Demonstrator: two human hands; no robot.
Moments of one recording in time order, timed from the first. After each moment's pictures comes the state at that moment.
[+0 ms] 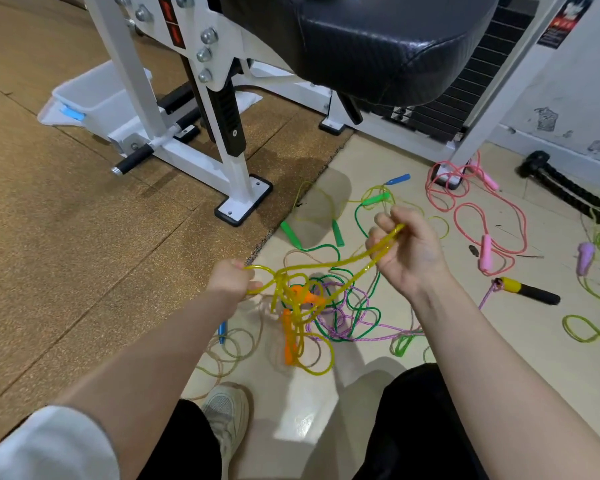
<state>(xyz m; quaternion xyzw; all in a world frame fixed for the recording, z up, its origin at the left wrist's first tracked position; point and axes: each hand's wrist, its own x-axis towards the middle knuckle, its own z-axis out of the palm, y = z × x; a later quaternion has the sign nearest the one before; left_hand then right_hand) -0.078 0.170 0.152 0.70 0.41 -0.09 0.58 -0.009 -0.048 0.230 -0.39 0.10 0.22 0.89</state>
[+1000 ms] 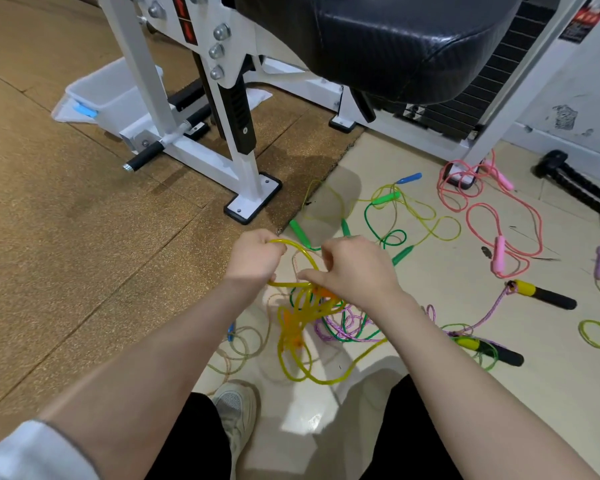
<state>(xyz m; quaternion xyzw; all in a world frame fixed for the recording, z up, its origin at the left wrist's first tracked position) -0.067 0.151 0.205 0.79 0.31 -0.02 0.54 -0.040 0.002 0.222 -0.95 -0.27 0.08 0.13</state>
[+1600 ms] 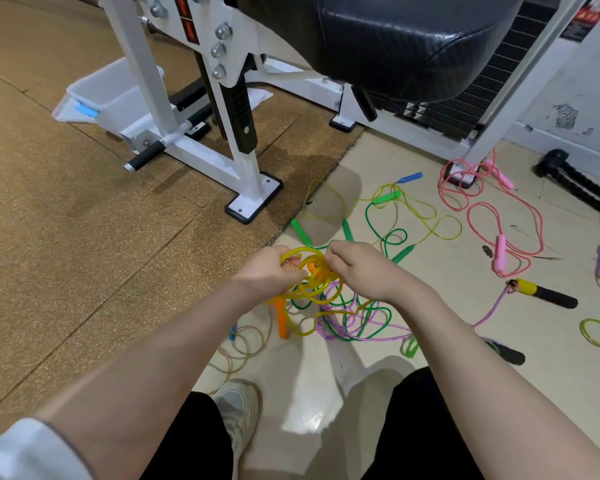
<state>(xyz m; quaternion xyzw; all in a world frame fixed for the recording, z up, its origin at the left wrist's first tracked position) -0.078 0.152 0.193 0.85 0.14 -0.16 0.48 -0.023 -0.014 0.211 -0.89 -0.33 0.20 0.25</state>
